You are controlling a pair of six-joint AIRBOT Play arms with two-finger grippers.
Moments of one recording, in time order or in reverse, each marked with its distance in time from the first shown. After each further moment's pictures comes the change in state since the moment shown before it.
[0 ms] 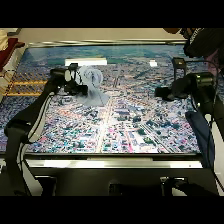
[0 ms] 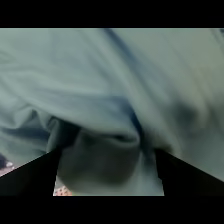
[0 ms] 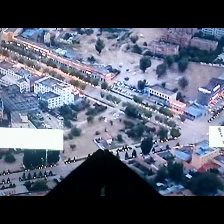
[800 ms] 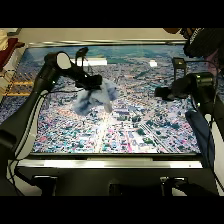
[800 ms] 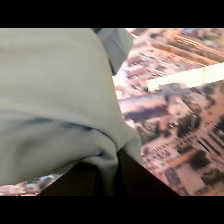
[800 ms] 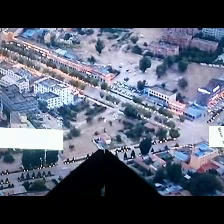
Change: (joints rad) left arm -0.176 0.238 0.074 -0.354 -0.206 -0.051; right arm 0.000 0.000 0.000 0.000 0.000 0.000
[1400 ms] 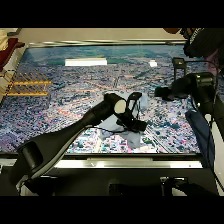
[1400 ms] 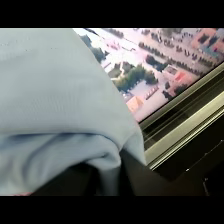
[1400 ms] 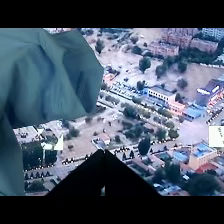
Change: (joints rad) left arm -0.475 -0.069 -0.170 -0.066 0.113 -0.138; right arm 0.000 0.000 0.000 0.000 0.000 0.000
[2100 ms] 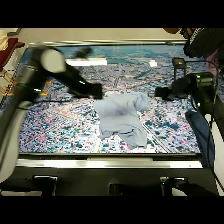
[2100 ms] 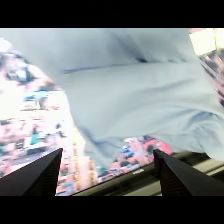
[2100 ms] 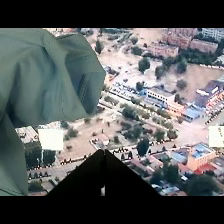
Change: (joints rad) left arm 0.412 0.340 0.101 0.208 -0.363 0.058; right arm 0.000 0.000 0.000 0.000 0.000 0.000
